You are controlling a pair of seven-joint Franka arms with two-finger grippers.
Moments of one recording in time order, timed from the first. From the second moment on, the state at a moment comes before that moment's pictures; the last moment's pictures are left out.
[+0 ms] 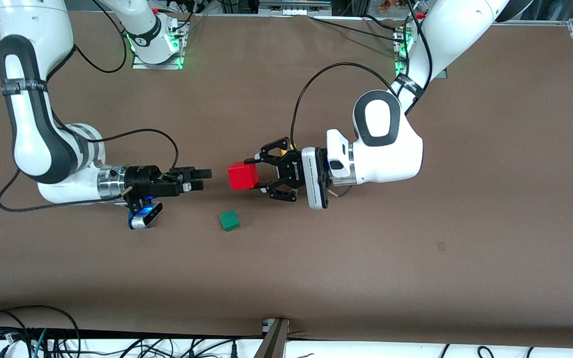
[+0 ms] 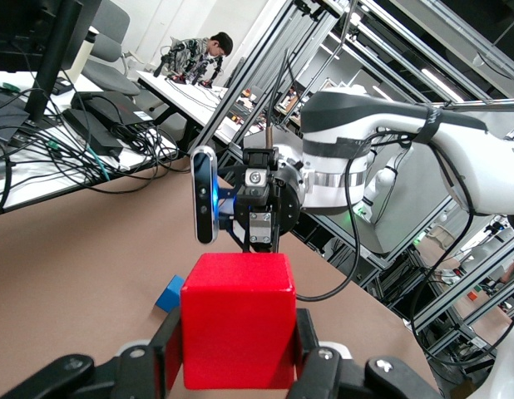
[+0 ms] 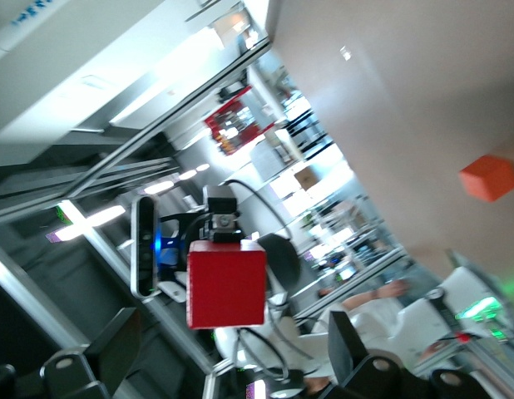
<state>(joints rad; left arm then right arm) -0.23 0.69 -0.46 -1.34 -1.30 2.36 1.22 0.12 0.59 0.01 -1.62 1.64 1.60 -0.01</state>
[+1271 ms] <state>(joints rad) -0.24 0.70 -0.46 -1.33 -1.30 2.37 1.23 0.20 0.65 0.02 -1.61 1.81 1.59 -0.03</state>
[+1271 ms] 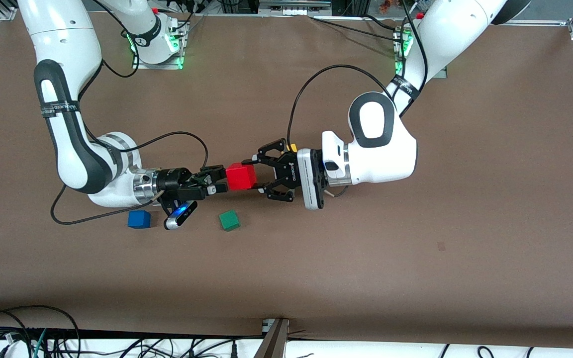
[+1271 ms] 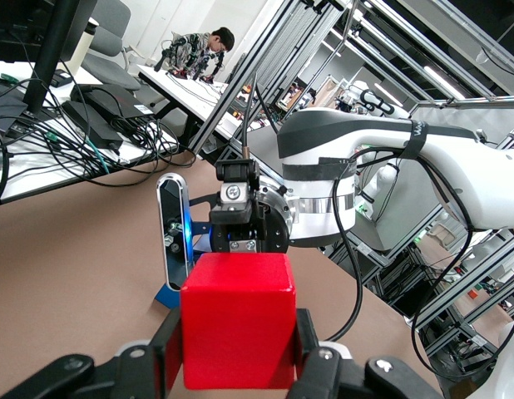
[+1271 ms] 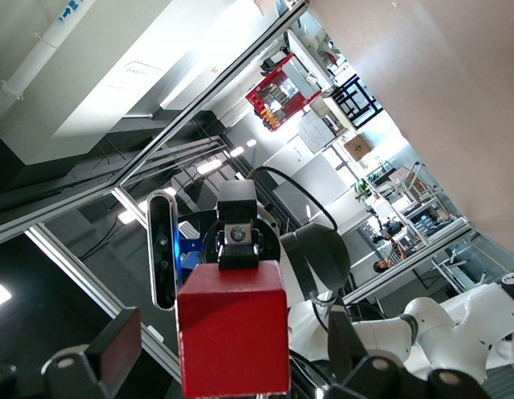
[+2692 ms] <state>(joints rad) -0.25 0.71 -0.46 -1.33 -1.30 2.41 1.22 0.20 0.65 0.02 -1.61 1.81 1.59 -0.05</state>
